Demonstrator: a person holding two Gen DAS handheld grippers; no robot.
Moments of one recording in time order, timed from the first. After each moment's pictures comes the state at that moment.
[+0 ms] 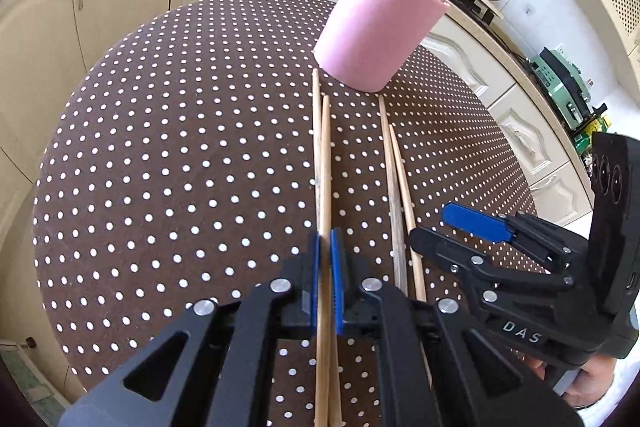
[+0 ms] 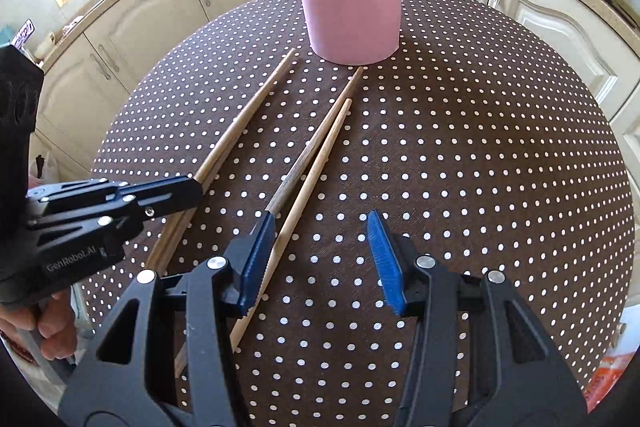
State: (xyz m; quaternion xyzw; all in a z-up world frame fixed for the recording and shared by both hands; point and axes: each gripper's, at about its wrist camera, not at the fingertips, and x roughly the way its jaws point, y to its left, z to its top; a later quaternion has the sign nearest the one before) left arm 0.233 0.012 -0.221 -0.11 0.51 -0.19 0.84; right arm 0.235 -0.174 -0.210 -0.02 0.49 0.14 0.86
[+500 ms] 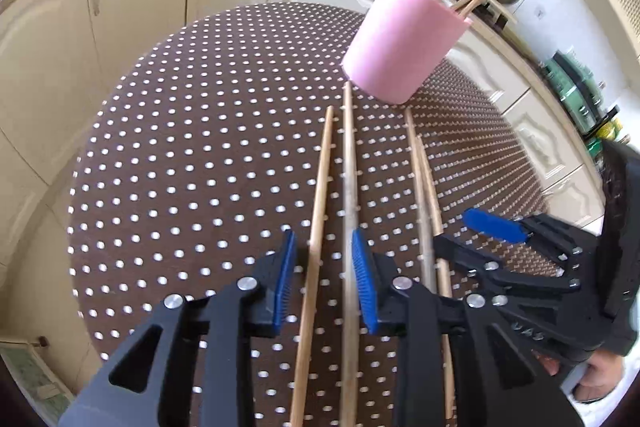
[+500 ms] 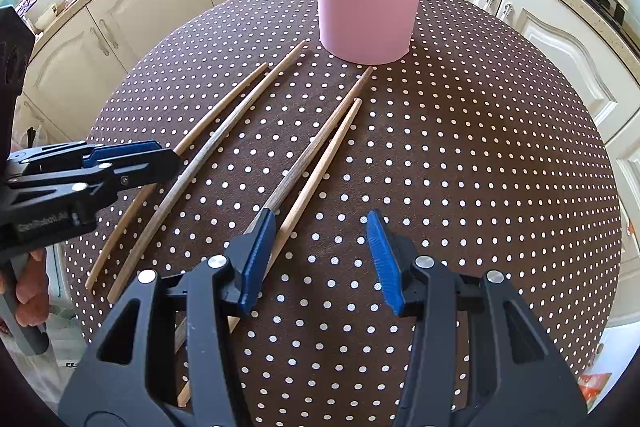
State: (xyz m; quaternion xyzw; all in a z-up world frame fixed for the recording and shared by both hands) left arm 0.231 0.038 -0.212 -0.08 0.50 -0.16 0.85; right arm 0.233 -0.153 -0.217 -0.06 0.49 0.15 0.85
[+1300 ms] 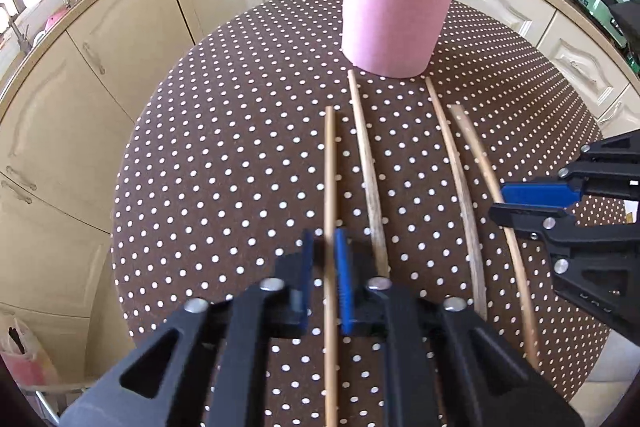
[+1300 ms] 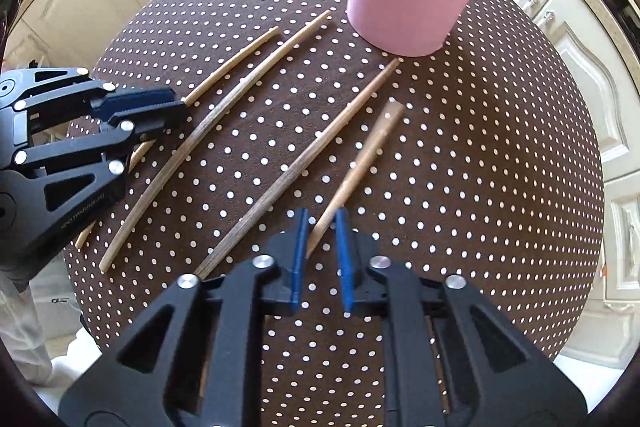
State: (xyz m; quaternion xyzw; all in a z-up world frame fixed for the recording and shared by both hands) left arm 0.261 0.001 -0.201 0.09 0.53 -0.12 0.84; right arm 0.280 -0.140 -0.208 -0.15 0.58 0.18 0.78
